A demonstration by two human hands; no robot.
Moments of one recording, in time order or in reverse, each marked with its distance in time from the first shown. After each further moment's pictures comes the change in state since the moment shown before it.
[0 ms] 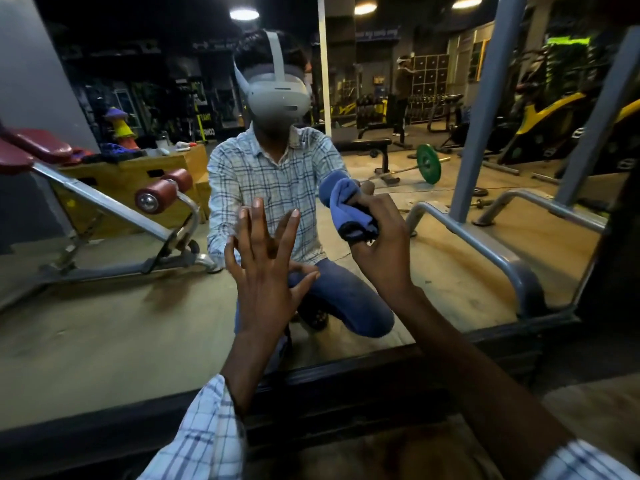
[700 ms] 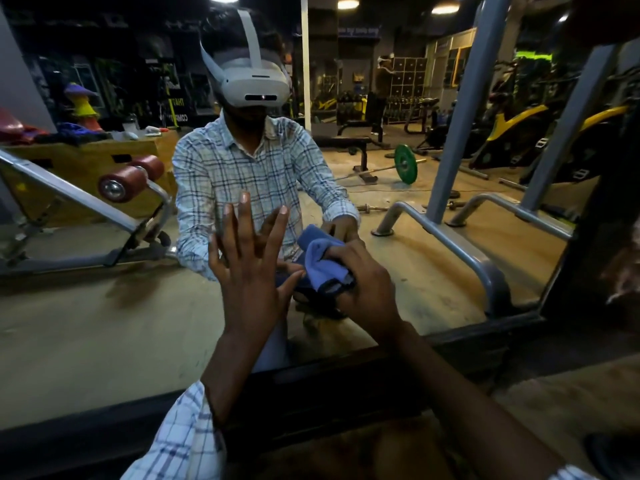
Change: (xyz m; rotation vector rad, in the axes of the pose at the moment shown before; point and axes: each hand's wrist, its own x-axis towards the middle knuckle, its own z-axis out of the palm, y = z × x) left_hand -0.001 0.000 0.008 -0.023 0.000 0.016; right_hand -0.054 0.008 -0.001 -0.057 -0.304 0.044
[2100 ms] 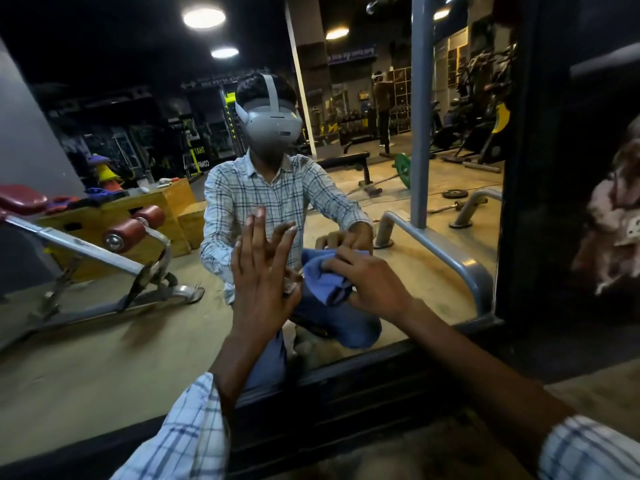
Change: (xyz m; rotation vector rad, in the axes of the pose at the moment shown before) left_hand 0.030 0.179 0.048 0.003 -0.009 0.192; right_hand -0.022 0.148 -0.151 -0.199 -0.192 -0.270
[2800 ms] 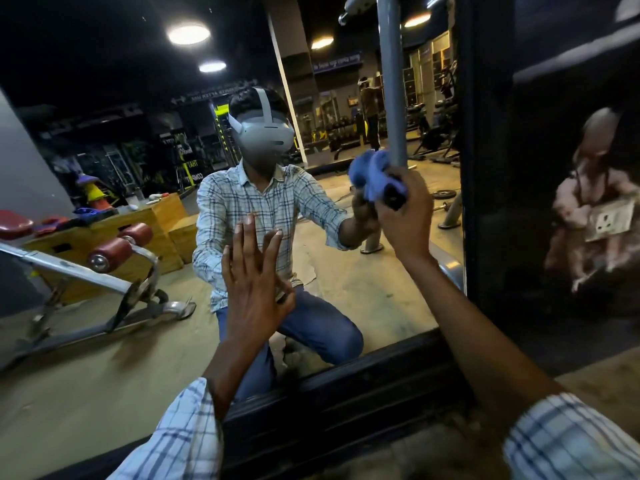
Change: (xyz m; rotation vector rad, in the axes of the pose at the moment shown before) left_hand 0.022 0.045 0.023 0.097 -0.003 0.024; right_hand 0.019 0.085 -0.097 0.200 0.828 0.469
